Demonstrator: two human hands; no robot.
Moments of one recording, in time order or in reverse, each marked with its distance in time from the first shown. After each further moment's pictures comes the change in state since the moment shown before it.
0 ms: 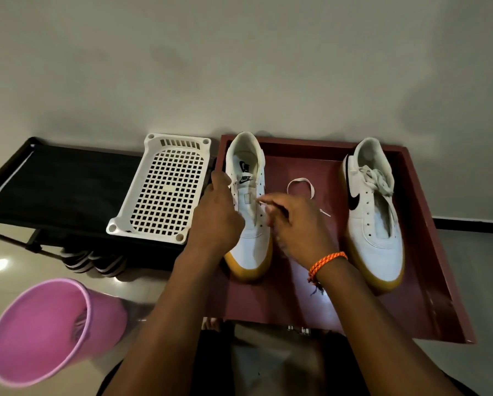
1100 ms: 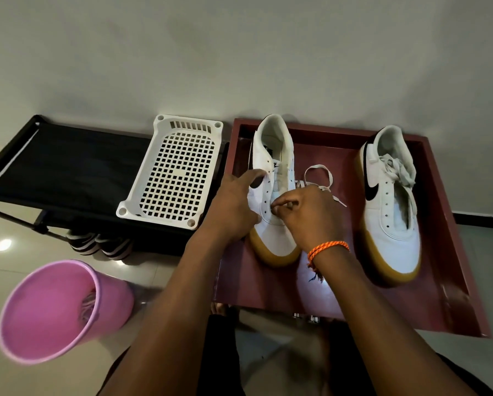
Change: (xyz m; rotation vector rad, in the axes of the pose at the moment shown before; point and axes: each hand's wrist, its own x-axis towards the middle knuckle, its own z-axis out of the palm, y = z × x) left_hand 0.012 -0.026 0.008 -0.175 -0.212 0.046; right_hand 0.006 -0.002 0.022 -0.269 0.037 0.232
